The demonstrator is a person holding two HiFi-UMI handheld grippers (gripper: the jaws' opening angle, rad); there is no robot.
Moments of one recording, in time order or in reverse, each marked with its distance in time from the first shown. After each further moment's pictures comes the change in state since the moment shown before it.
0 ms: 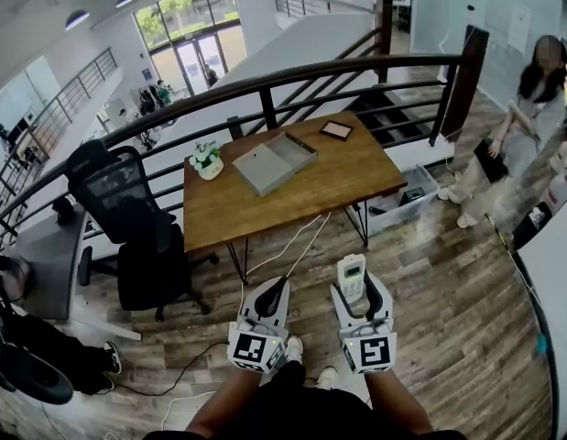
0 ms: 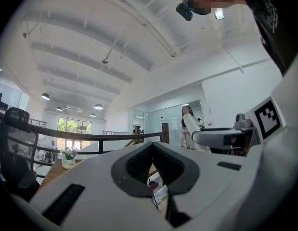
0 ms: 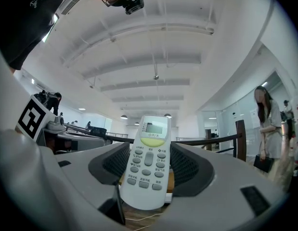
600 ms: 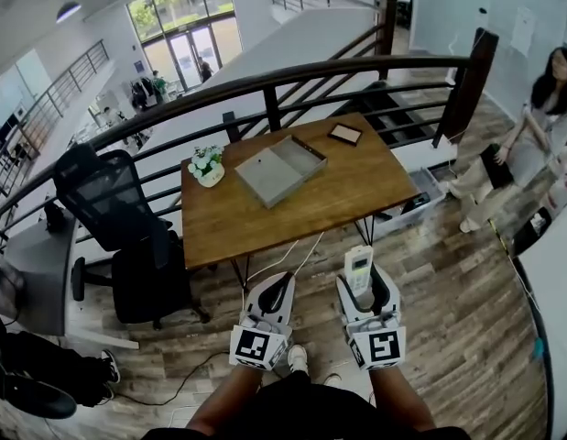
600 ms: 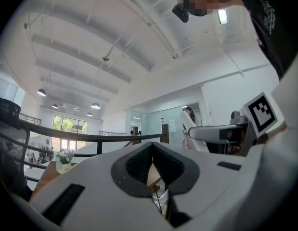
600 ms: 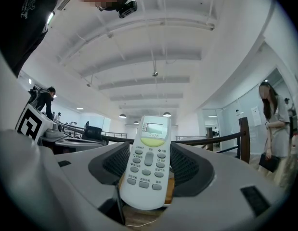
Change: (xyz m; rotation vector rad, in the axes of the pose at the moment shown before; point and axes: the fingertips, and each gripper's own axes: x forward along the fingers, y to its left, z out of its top) left arm 0.062 0.091 -0.011 -0.020 -0.020 -0.045; right arm 0.112 -0.002 -0.004 0.018 0.002 -0.014
